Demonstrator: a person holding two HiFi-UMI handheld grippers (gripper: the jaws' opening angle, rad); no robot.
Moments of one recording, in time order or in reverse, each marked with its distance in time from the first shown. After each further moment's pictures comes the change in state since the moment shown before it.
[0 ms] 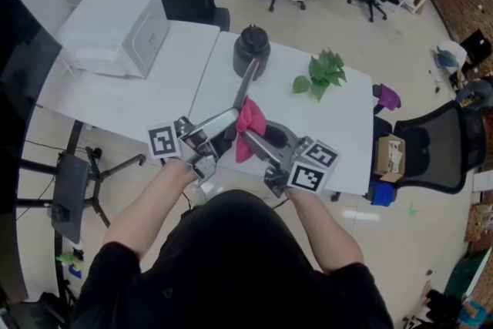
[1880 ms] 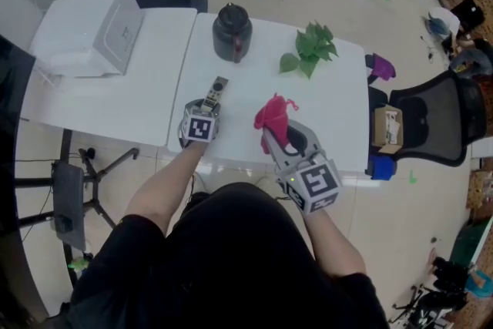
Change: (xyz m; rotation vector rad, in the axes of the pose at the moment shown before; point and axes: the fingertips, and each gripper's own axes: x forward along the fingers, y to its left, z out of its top) left arm -0.128 0.310 -0.035 0.786 0.656 1.237; right arm -0.075 -0.045 -0.016 -0.415 0.206 -0.595
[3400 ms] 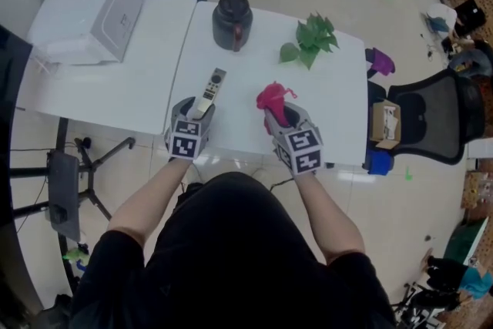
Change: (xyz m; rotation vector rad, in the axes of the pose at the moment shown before) left arm -0.084 -0.015 0.011 0.039 -0.181 -0.016; right arm 0.051 -0.053 -0.087 -0.007 0.223 -0.089
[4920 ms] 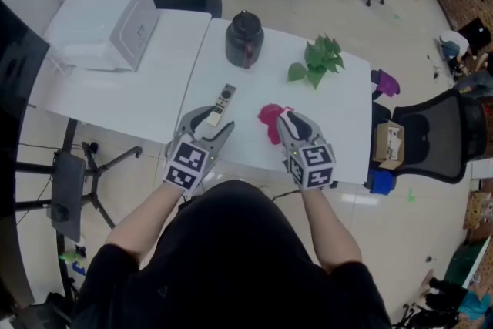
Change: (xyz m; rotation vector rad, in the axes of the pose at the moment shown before) left arm -0.090 -0.056 0.100 0.192 -0.201 -0.157; right arm -0.020 -0.011 0.031 0.049 -0.125 -0.023
